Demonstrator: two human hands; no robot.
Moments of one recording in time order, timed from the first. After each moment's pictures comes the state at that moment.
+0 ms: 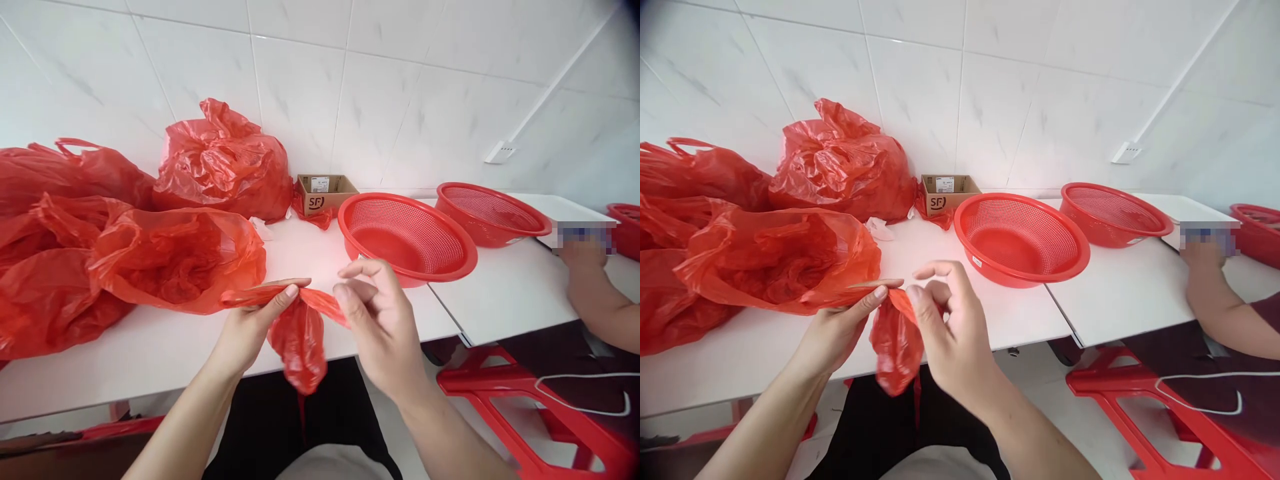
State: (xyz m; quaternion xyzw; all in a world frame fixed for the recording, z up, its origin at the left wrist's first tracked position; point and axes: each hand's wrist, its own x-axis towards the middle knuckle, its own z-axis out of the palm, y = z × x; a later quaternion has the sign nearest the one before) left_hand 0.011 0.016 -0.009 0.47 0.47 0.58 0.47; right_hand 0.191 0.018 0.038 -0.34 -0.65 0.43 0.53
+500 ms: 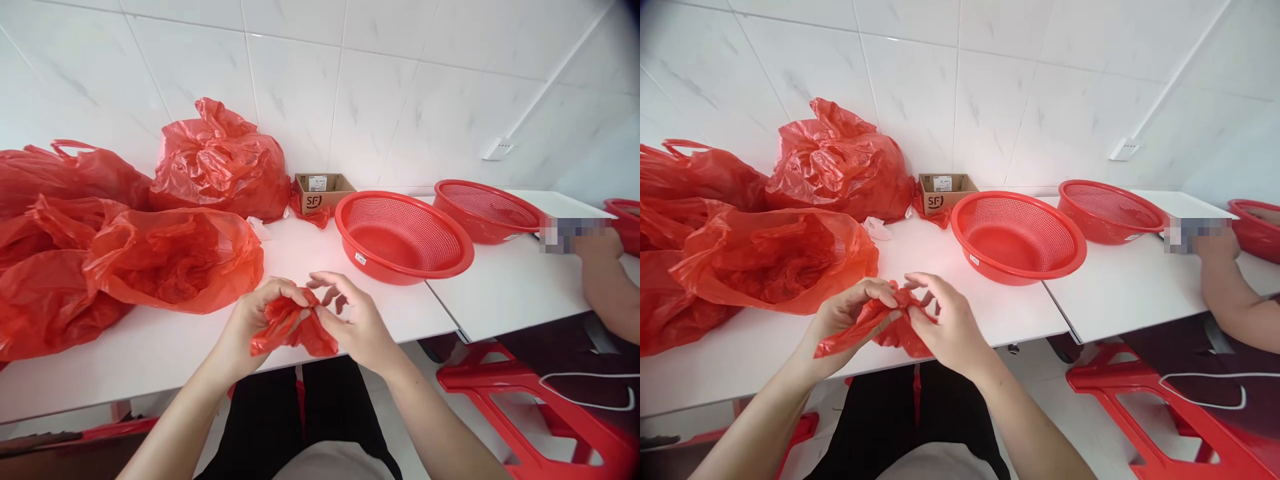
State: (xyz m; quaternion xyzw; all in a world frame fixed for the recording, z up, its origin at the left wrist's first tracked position) left_hand 0.010 0.010 -0.003 0.62 0.41 0.51 0.43; right_hand 0.198 0.041 -0.003 -0.36 -0.74 0.37 0.43
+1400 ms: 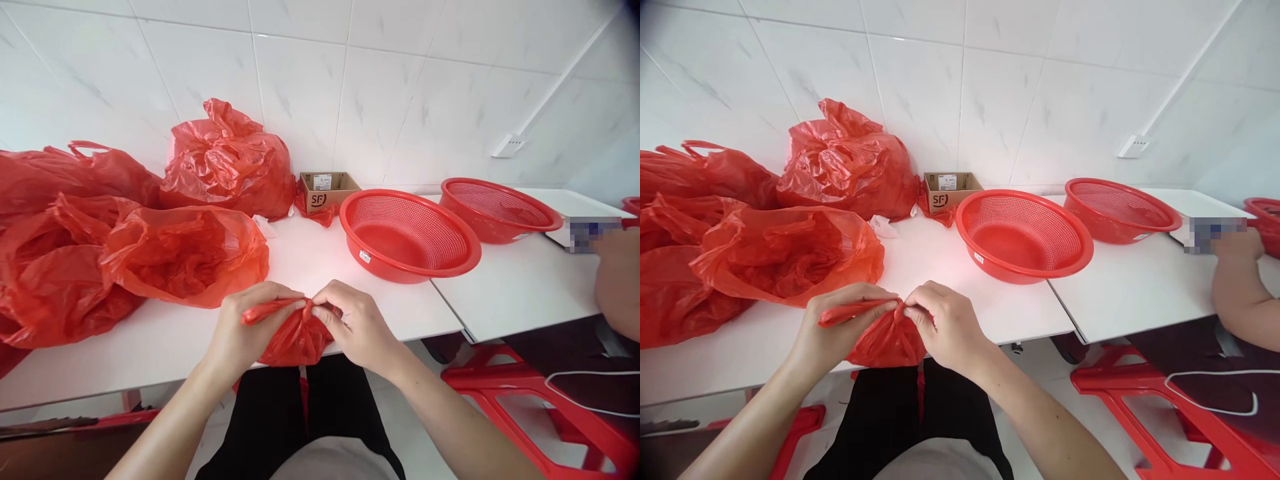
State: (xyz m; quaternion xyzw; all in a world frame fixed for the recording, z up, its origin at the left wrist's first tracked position) left_hand -0.002 0.002 0.003 0.68 0.53 0.47 0.18; right_hand 0.194 0.040 0.000 -0.29 -0.82 0.32 0.38
